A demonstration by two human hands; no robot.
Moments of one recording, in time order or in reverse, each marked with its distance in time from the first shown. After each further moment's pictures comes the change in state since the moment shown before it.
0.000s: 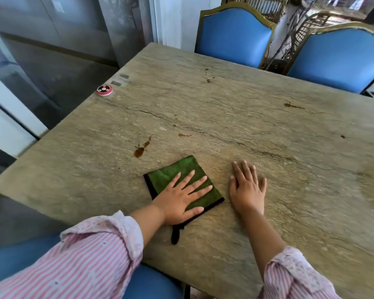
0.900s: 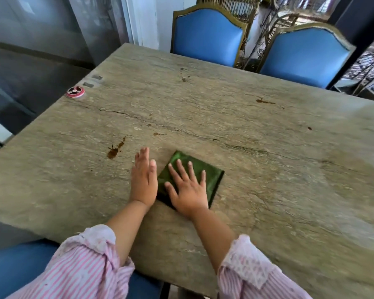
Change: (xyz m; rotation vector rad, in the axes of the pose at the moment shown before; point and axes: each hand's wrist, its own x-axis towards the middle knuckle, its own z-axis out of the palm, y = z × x) left_hand 0.022 0.007 -0.011 -0.803 0.733 -0.598; right_hand -0.024 -0.062 0.012 0.022 -0.218 -0.341
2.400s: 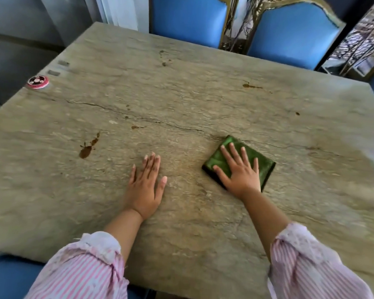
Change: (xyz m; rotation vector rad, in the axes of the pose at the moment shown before) left_hand -0.013 -0.004 0.035 0.509 -0.303 0.233; right_hand -0.015 0.150 -0.059 -0.146 0.077 0.331
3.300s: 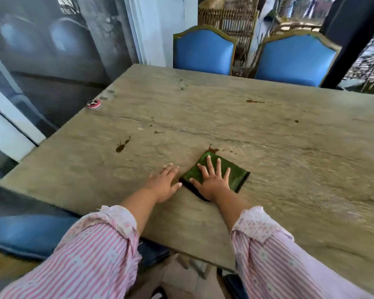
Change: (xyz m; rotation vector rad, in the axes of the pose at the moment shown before) left_hand -0.048 0.060 -0.056 0.301 -0.461 -0.091; right_hand -0.060 -0.065 0.009 -0.028 -0.281 -0.183
